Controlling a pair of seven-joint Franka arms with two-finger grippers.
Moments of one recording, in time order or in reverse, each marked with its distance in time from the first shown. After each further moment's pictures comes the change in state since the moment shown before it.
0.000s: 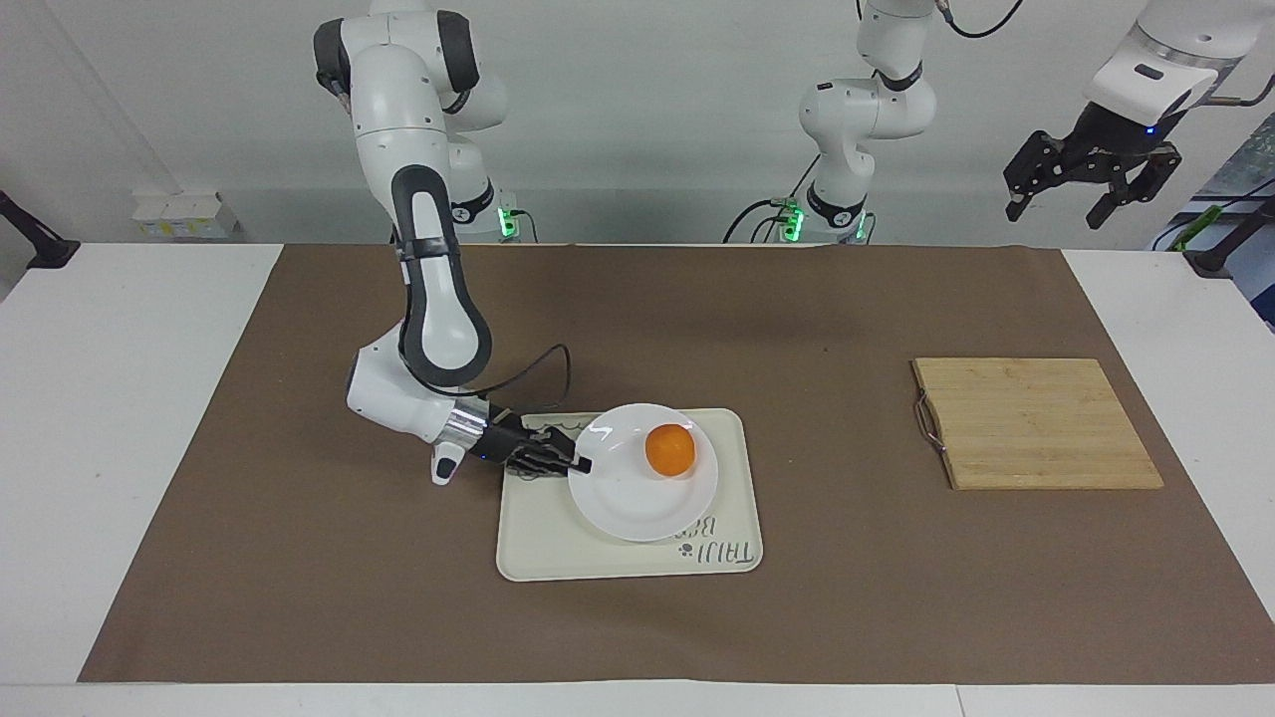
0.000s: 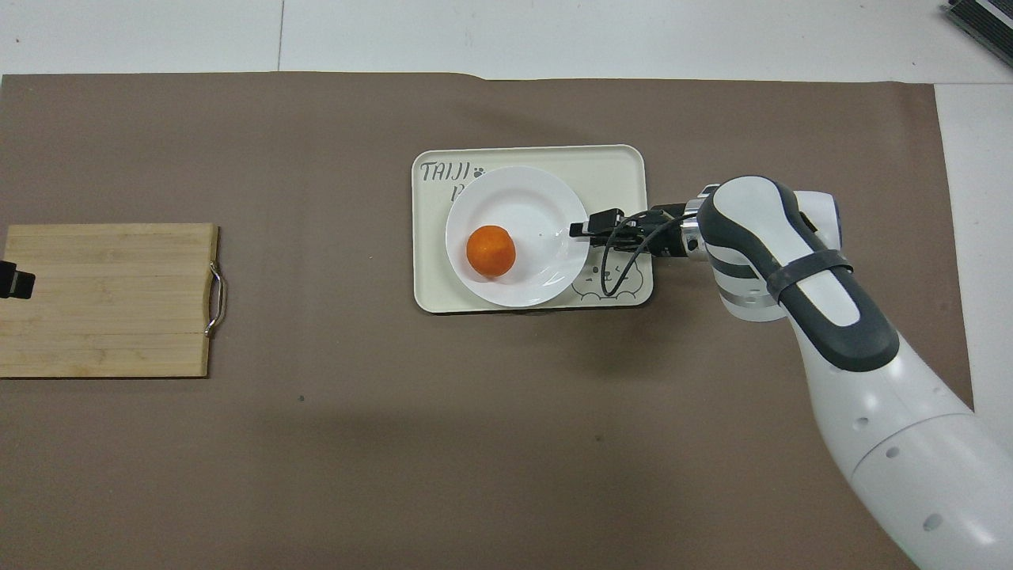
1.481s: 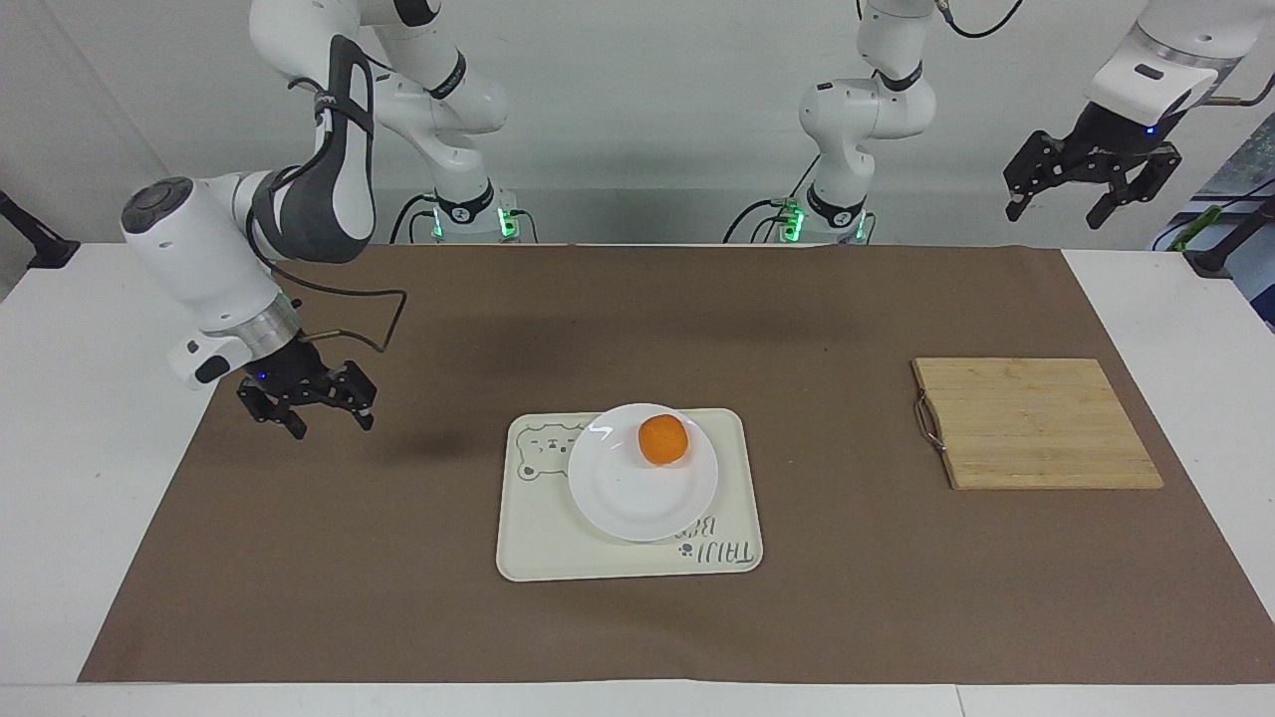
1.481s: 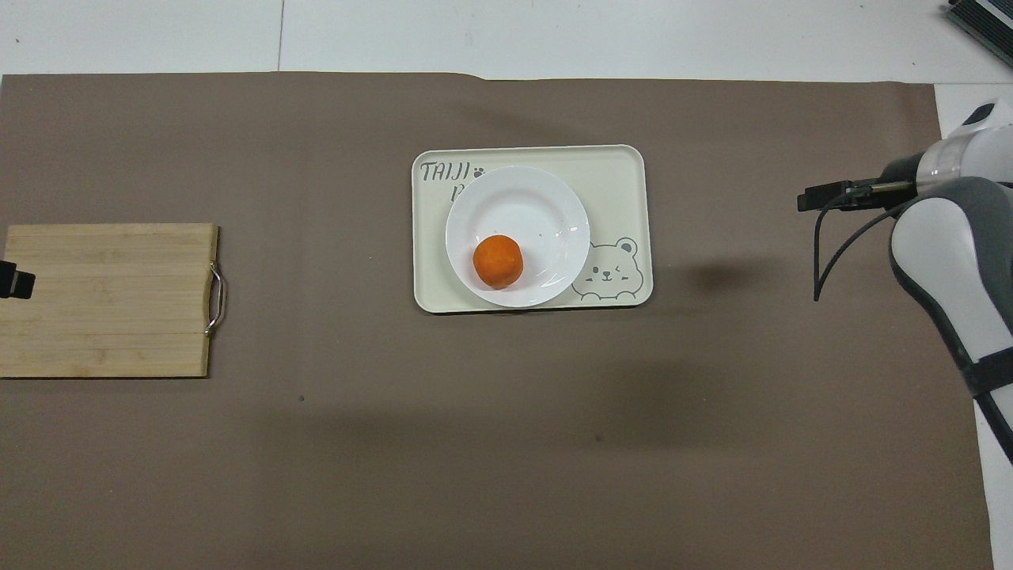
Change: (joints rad) left arm 0.000 0.000 0.000 0.000 0.000 0.000 -0.001; right arm -0.216 -0.336 -0.054 0.037 -1.092 -0.112 0.293
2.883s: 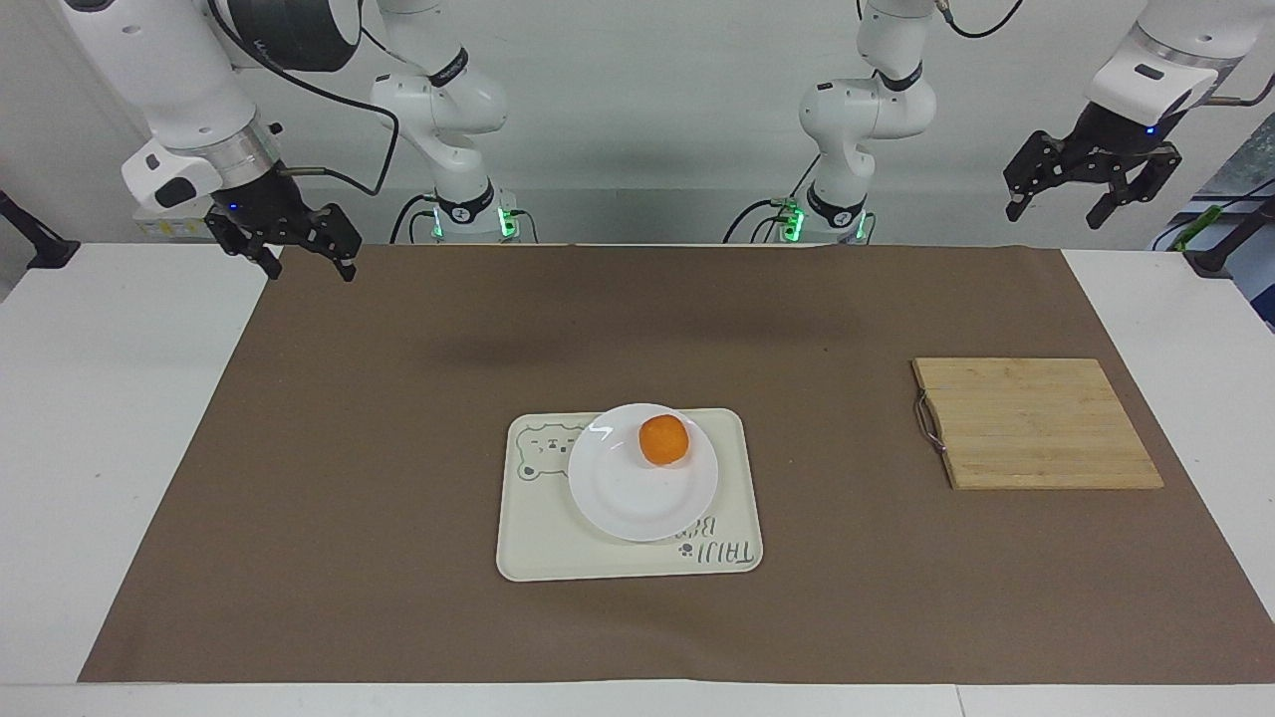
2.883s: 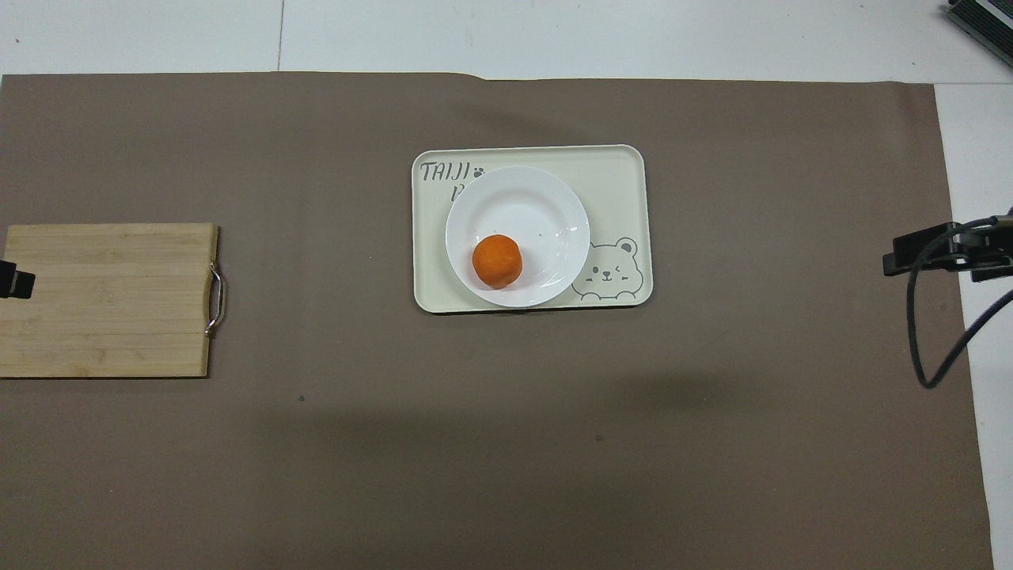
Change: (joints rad) left arm 0.000 0.000 0.000 0.000 0.000 0.000 0.000; right arm 0.010 -0.224 0.033 0.152 -0.128 -0.552 0.234
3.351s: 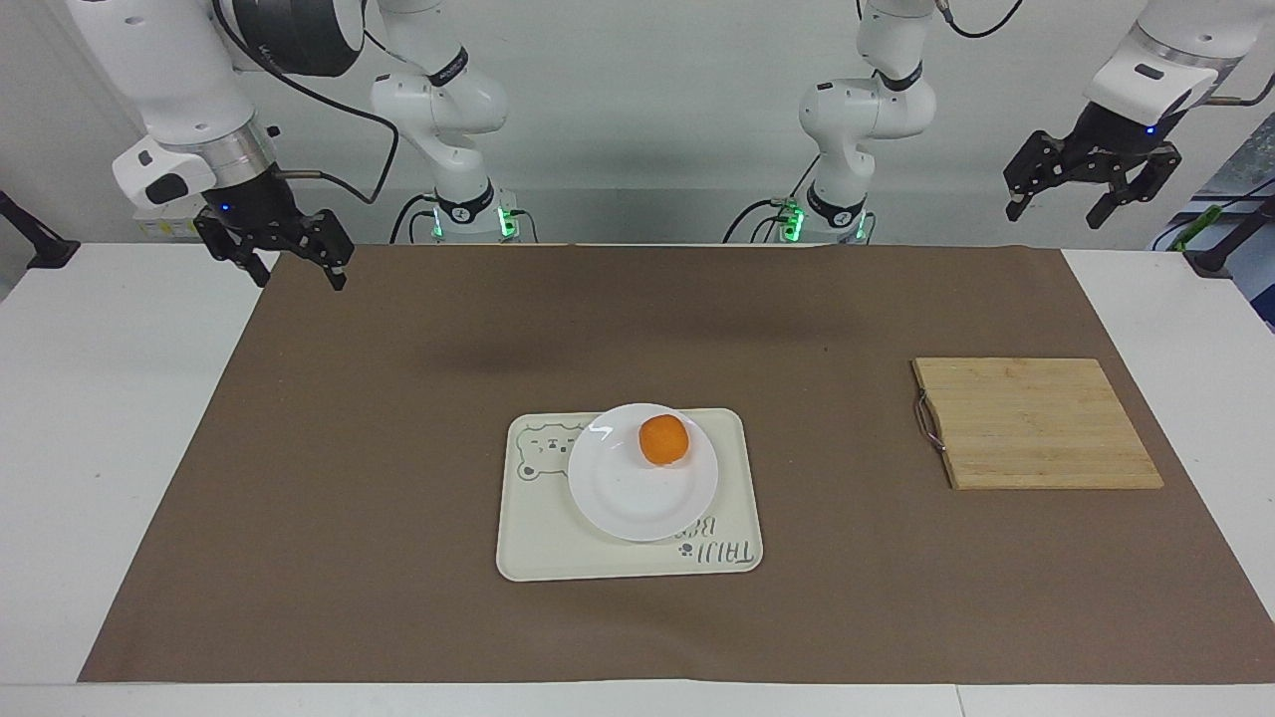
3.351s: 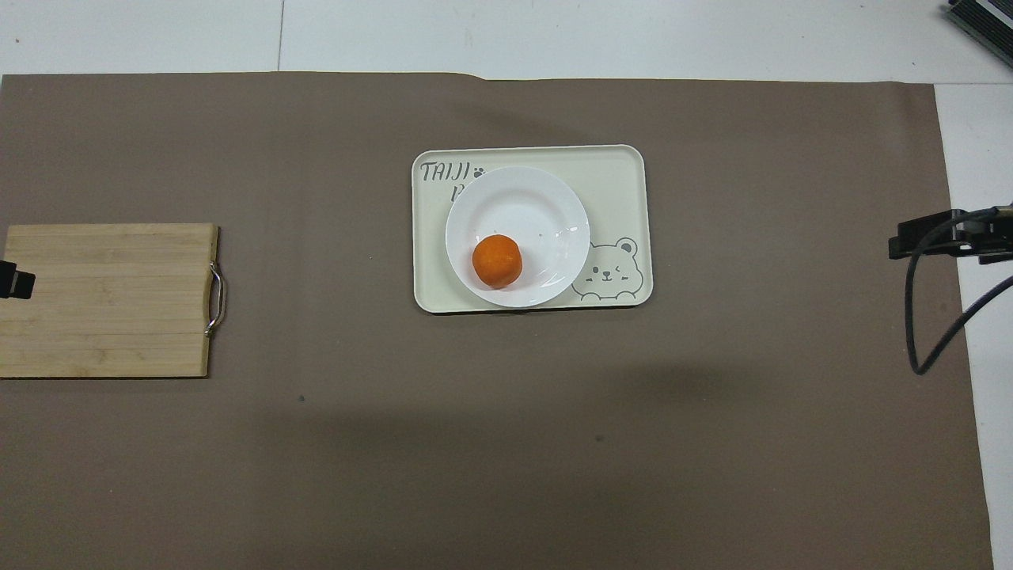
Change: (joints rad) left arm 0.000 0.000 0.000 0.000 0.000 0.000 0.000; right arm 0.000 0.000 0.004 -0.006 -0.025 0.068 0.001
